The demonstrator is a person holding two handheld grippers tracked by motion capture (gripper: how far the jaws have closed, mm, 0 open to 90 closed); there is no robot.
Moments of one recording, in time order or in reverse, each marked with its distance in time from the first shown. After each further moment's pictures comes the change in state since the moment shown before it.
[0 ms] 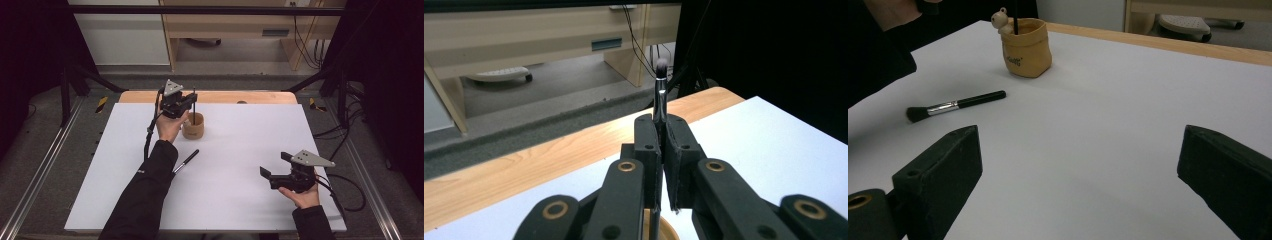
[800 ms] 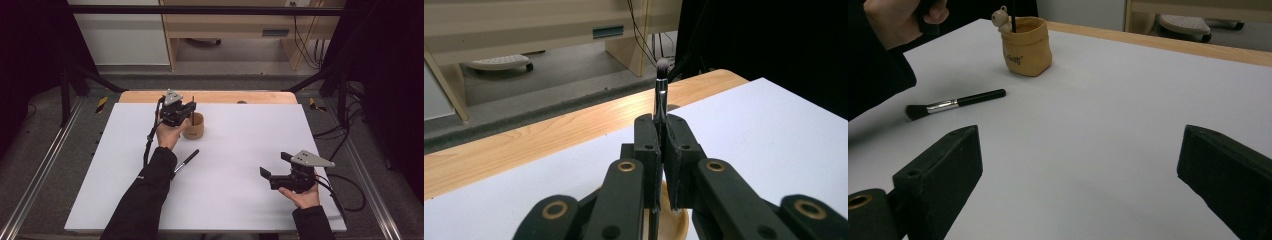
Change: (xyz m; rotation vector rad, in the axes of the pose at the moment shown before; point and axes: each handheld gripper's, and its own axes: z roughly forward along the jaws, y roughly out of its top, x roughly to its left) left arm 0.001 -0.027 -0.001 0.021 0.003 -0.006; right arm 0.001 -0.001 0.000 0.004 0.000 -0.006
